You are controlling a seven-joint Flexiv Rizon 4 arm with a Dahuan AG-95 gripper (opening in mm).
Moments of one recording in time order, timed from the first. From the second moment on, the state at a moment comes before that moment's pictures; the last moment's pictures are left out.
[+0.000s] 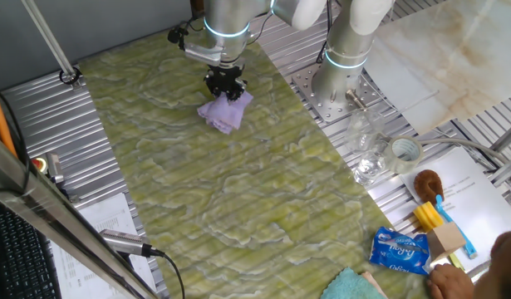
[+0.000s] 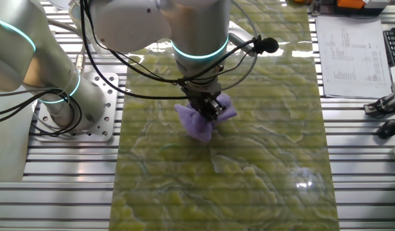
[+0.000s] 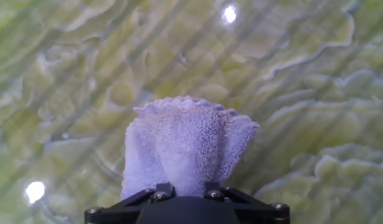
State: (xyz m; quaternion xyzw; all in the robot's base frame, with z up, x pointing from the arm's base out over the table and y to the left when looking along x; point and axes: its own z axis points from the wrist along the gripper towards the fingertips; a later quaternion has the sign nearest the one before) arm 0.378 -0.063 0.085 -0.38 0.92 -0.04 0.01
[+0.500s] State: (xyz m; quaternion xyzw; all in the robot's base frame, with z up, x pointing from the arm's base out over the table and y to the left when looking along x) arm 0.378 -0.063 0.085 -0.43 0.90 -0.03 0.01
